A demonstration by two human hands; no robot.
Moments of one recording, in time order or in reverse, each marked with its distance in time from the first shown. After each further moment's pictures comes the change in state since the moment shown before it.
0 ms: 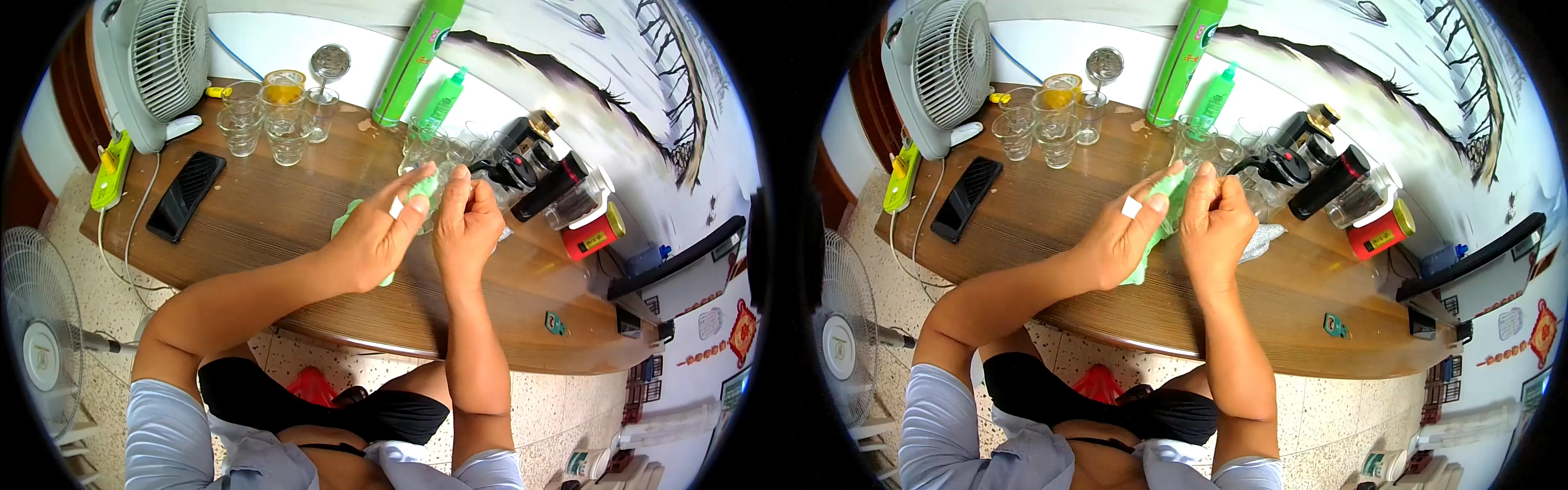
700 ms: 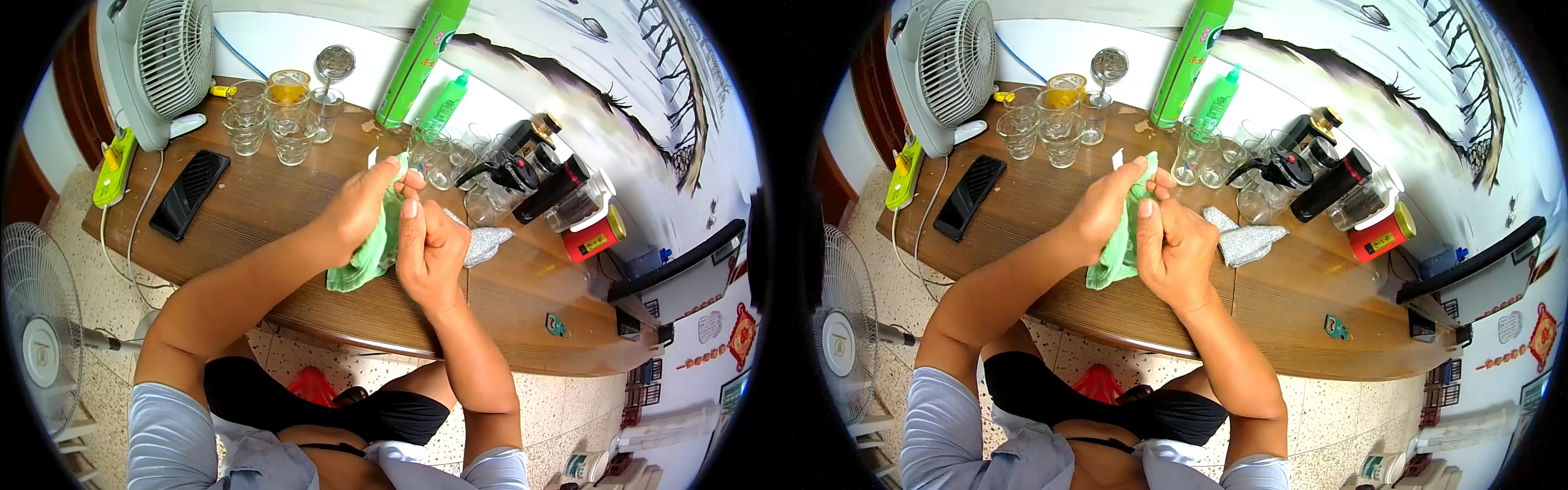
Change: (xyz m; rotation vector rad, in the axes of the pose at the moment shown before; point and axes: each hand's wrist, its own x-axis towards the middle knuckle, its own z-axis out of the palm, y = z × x) left_hand 0.017 -0.017 -0.019 -0.768 0.029 -0.542; right_hand -0.031 -0.023 0.006 0.157 -0.290 -0.321
